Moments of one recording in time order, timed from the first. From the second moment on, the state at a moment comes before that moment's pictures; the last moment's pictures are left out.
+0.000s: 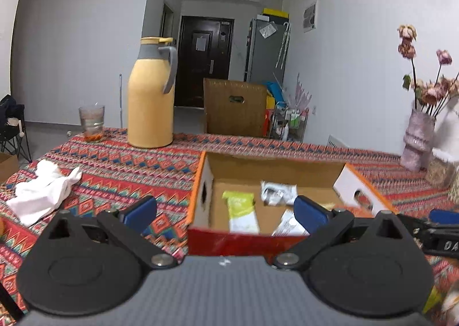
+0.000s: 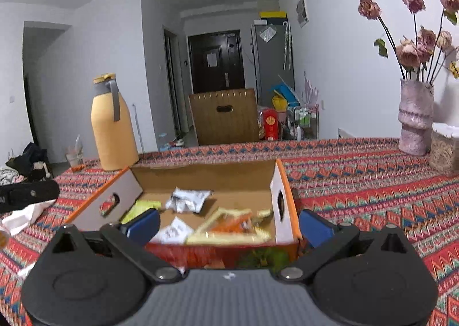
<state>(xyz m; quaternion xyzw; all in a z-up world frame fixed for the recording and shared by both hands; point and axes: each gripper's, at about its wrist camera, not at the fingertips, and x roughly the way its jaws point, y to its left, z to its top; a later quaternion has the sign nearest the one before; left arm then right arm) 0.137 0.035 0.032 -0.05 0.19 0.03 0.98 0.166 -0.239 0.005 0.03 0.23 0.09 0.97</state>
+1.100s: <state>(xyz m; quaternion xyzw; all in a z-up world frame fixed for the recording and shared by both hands) 0.109 0.059 -0.035 -0.06 0.24 0.01 0.97 0.155 -0.297 -0.062 0.01 0.37 0.04 0.93</state>
